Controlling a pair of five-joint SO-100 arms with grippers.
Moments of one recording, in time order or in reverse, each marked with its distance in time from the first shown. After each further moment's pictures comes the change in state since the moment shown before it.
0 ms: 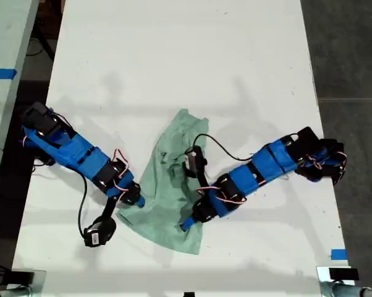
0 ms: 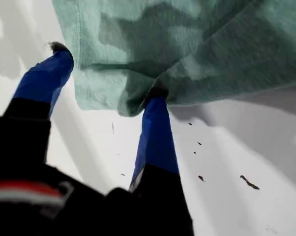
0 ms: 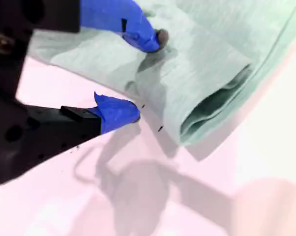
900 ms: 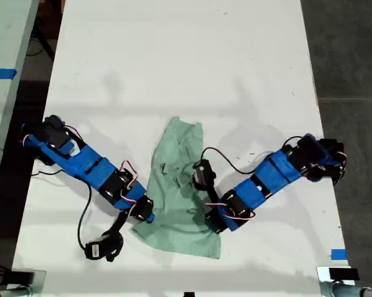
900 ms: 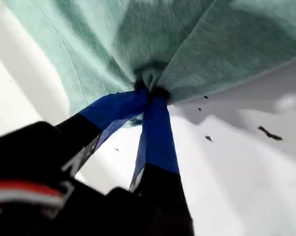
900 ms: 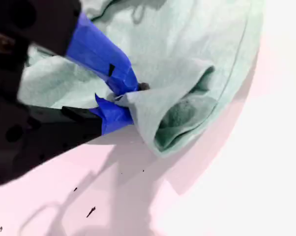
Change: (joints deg) arm 0 1.5 -12.4 -22.1 -8.3 3.7; arm 1 -6.8 -2.7 -2.4 6.9 7.7
